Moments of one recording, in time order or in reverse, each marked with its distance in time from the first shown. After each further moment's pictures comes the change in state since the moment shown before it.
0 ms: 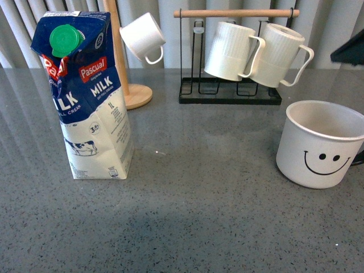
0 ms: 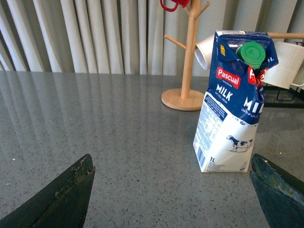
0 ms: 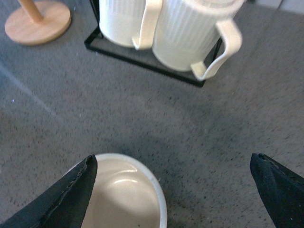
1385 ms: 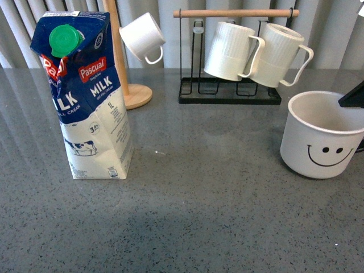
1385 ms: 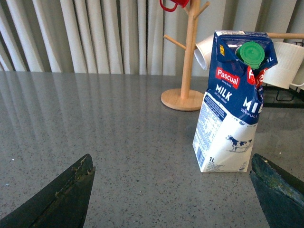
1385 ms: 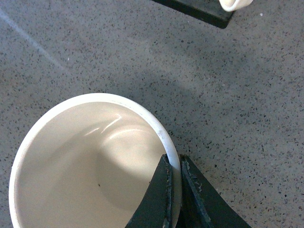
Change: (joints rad) left arm 0.000 0.000 0.000 0.000 0.000 0.000; right arm -0.003 0.129 0.120 -0.238 0.005 -0.117
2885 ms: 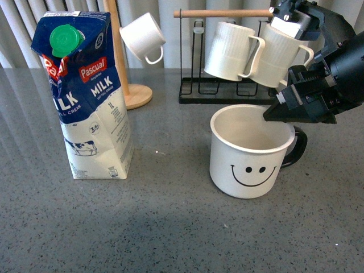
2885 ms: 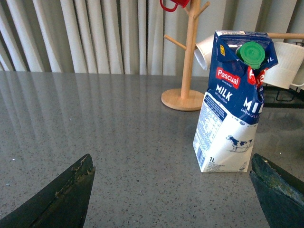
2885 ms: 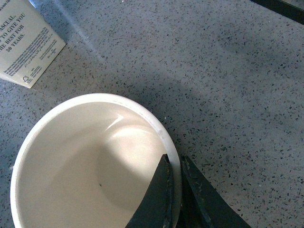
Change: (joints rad) left arm 0.000 0.000 0.000 0.000 0.000 0.000; right arm 0.231 0.021 -0.027 0.052 -0.014 0.096
